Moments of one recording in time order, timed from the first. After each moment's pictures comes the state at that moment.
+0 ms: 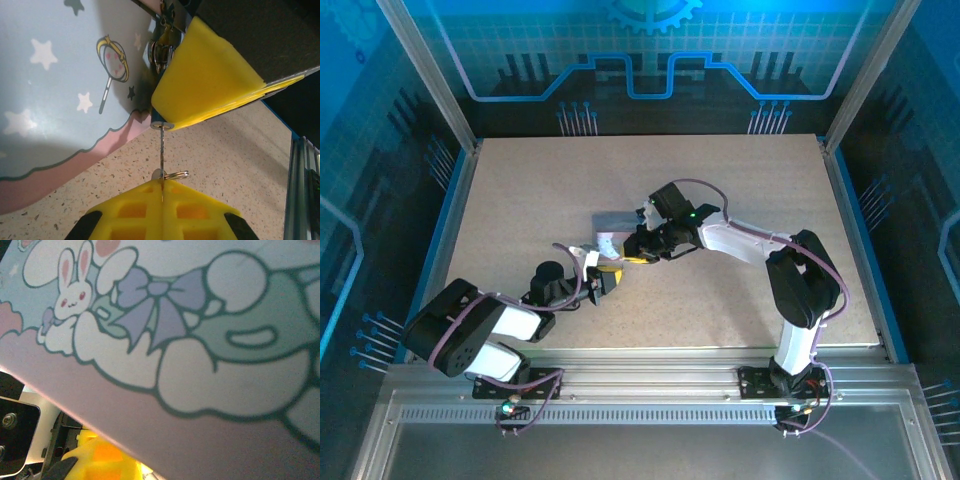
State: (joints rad) left arm -0.44 1.45 0.14 1.05 0.49 -0.45; right arm 0.66 1.81 1.28 -0.45 -0.63 0.76
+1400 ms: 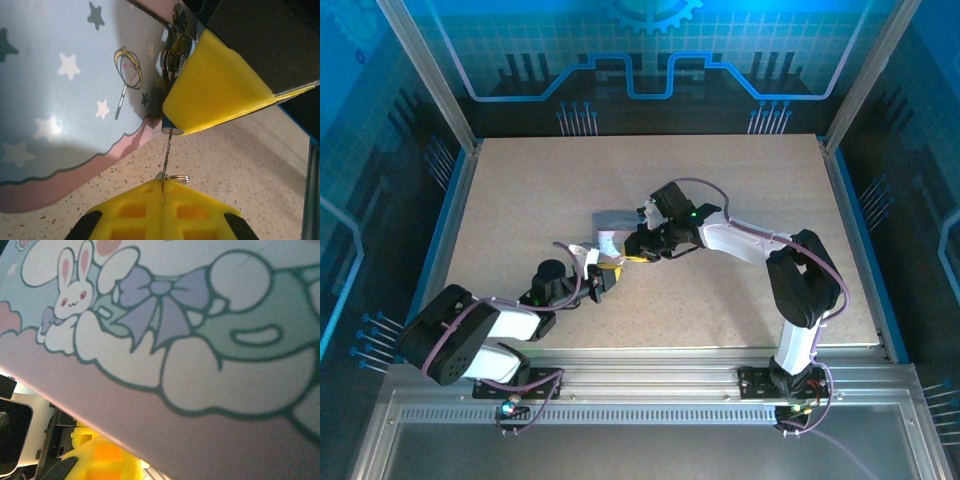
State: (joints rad) left arm -0.46 1.39 0.16 0.96 0.41 -0.42; right arm 0.65 1.81 1.27 -0.44 -0.64 0.74
